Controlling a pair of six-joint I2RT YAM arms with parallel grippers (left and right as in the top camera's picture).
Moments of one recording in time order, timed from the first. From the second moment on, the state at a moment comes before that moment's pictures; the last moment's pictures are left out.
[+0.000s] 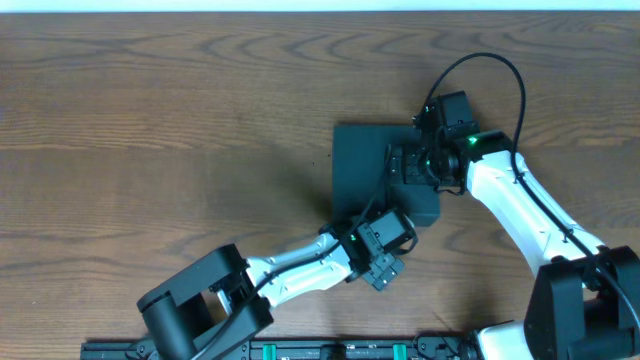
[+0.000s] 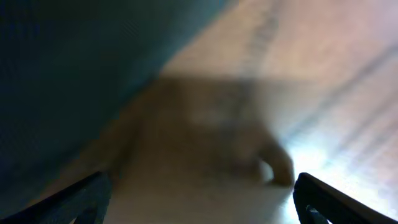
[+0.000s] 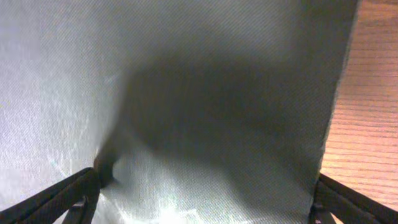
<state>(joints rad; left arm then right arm) -1.07 1.82 0.99 -0.35 -0.06 -0.22 0.23 1.62 1.07 -0.72 -0.10 0.26</state>
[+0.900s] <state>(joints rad) -0.63 1.37 1.00 -0.67 -0.19 -0.26 0.07 1.54 1.32 -1.10 -0.01 0.24</state>
